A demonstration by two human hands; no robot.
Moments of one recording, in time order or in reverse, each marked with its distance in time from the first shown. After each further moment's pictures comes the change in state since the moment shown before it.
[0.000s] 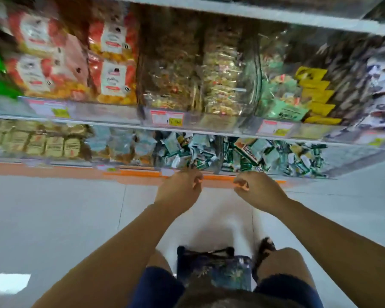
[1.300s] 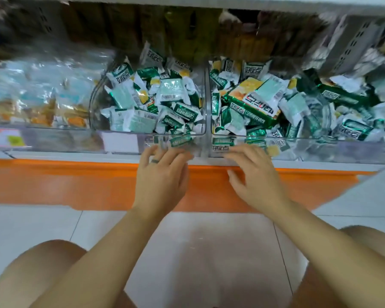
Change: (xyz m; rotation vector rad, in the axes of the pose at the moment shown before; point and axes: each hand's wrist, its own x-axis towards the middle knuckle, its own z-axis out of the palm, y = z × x) left_hand 0.115 -0.111 0.284 0.404 0.966 0.501; right_hand 0.143 0.171 0.254 -0.082 0.925 -0.506
